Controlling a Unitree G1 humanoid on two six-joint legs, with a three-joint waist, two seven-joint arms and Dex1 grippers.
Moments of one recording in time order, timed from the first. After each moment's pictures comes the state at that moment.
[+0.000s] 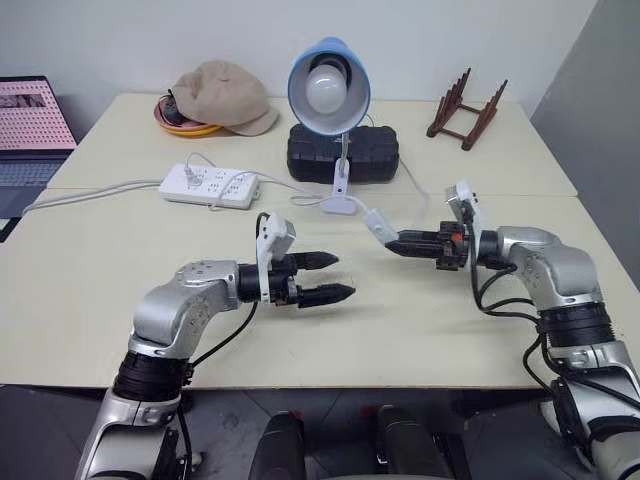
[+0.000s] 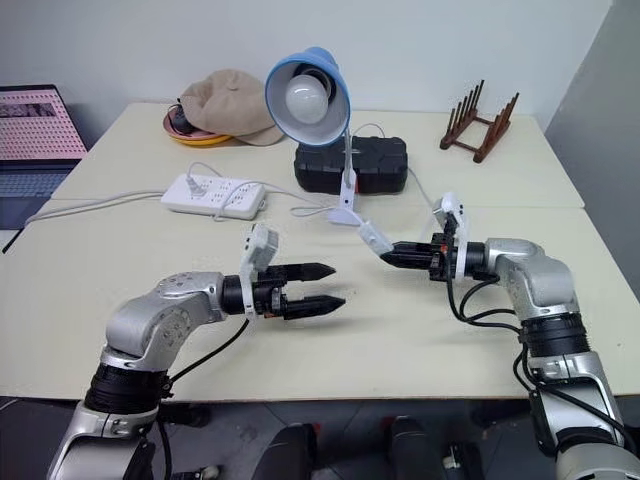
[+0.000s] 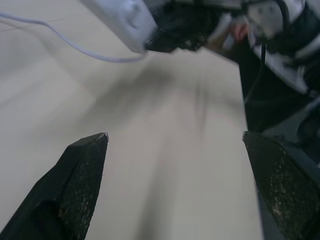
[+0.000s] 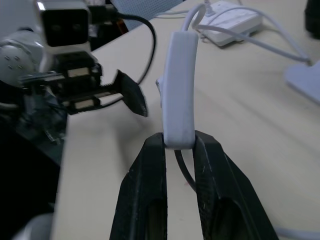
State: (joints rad) left arm -0.48 0.47 0.00 -0.14 -0.70 0.91 -0.99; right arm -0.65 -0.56 0.02 0.10 0.59 0.85 1.19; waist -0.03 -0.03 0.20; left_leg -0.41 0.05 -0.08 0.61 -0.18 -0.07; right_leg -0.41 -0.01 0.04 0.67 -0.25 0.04
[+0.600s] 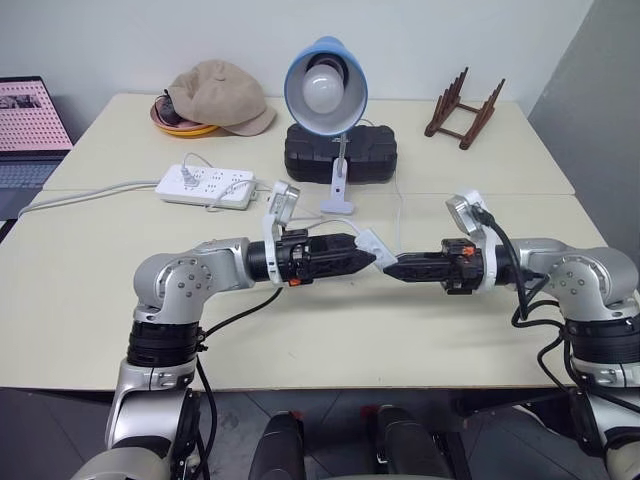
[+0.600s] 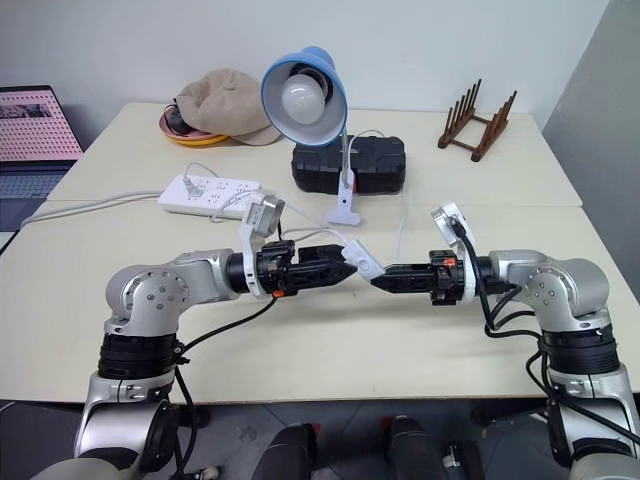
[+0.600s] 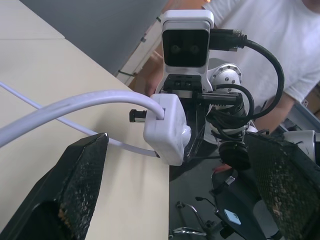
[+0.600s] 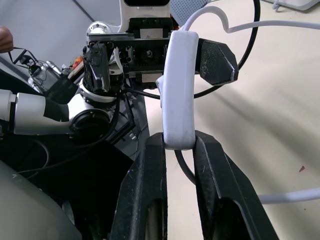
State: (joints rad) left arm -0.62 0.42 0.05 -0.08 -0.92 1.13 -0.93; right arm -0.60 -0.62 -0.02 -0.11 0.83 1.16 1.13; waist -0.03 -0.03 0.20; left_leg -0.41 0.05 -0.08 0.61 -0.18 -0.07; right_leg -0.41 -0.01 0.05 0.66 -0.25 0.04
